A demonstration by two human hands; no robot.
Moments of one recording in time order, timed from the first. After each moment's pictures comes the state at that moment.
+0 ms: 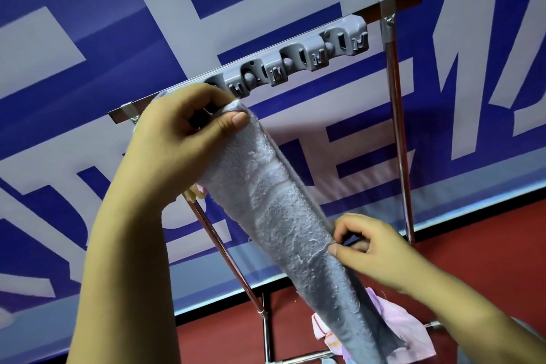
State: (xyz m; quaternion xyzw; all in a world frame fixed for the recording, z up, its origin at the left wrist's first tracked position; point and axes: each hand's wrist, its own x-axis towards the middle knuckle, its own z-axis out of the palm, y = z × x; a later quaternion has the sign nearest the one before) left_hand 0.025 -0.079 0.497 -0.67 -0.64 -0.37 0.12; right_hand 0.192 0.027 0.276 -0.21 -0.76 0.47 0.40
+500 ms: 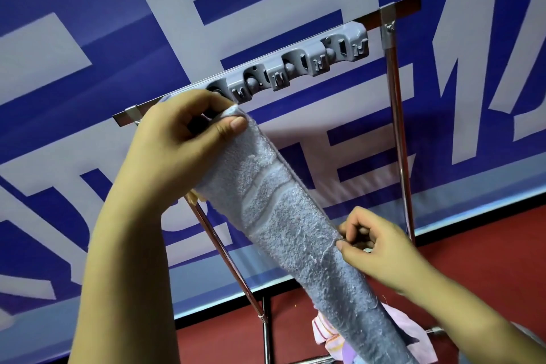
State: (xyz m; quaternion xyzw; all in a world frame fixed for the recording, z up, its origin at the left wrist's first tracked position) left_hand 0.025 -0.084 0.499 -0.67 -0.63 -0.38 0.10; right_hand 0.197 0.023 0.278 -0.25 -0.71 0.50 0.44
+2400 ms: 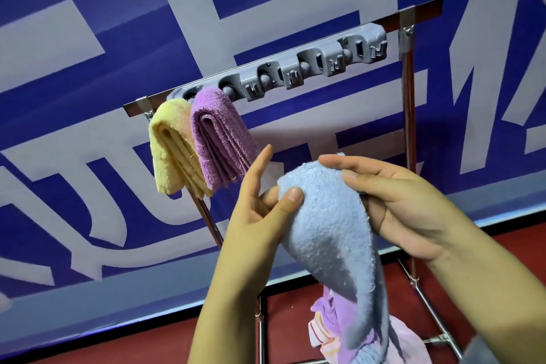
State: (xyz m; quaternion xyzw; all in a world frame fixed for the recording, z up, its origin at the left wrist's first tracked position) left_hand 0.054 -0.077 0.385 -0.47 -0.50 -0.64 -0.34; right_hand 0.202 0.016 0.385 -0.12 -0.49 0.78 0.36
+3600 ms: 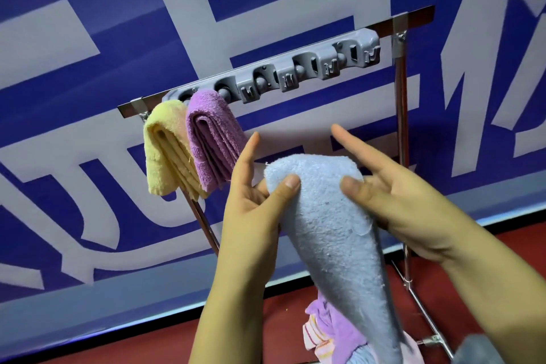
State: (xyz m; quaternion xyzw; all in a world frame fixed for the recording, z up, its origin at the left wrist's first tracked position) left_hand 0.066 -0.067 0.395 -0.45 -0.44 -0.71 -0.32; right_hand 0.218 0.015 0.387 -0.09 -0.63 0.68 0.36
